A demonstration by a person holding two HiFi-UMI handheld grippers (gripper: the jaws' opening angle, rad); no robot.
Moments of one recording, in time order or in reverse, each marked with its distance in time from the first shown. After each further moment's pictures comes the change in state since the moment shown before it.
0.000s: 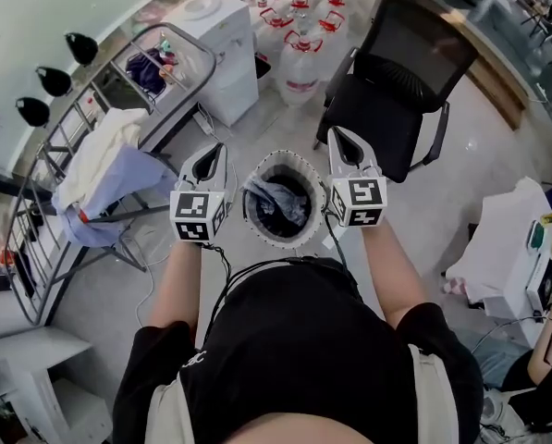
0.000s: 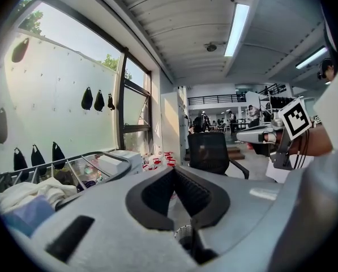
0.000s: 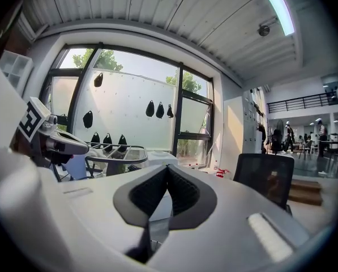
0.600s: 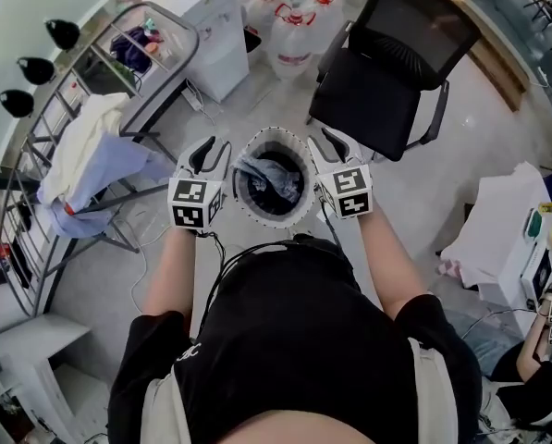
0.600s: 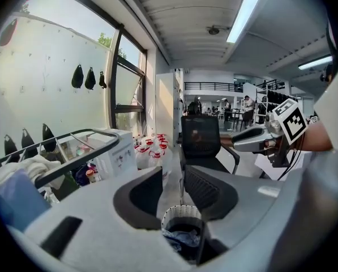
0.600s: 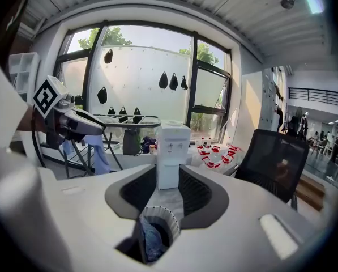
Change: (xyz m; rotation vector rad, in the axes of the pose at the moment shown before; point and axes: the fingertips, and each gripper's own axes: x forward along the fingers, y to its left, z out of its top) left arm 0.029 -0.027 -0.064 -0.030 0.179 -0.076; right arm 0.004 0.008 -0.102 -0.055 0.272 0.151
